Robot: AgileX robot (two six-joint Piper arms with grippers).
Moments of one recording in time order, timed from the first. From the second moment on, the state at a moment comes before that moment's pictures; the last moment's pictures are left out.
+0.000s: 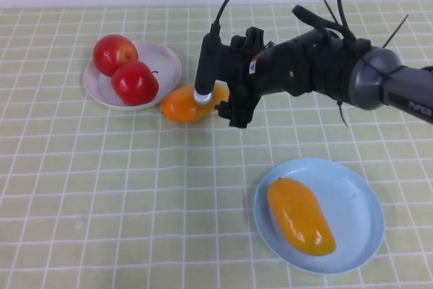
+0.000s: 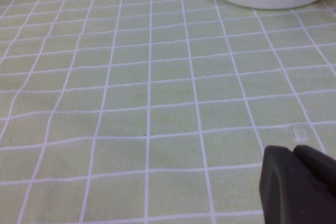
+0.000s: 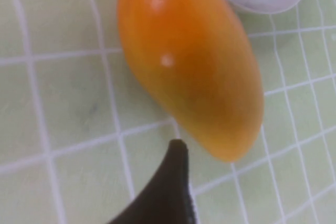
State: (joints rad) right arm 0.61 2.07 -1.66 0.00 0.40 -0.91; left arm 0.01 -0.01 0.02 -0.06 0.38 0.15
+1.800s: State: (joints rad) right arm 0.56 2.31 -1.81 0.98 0.39 -1.91; left arm 0.01 -0.01 0.02 -0.06 0.38 0.15
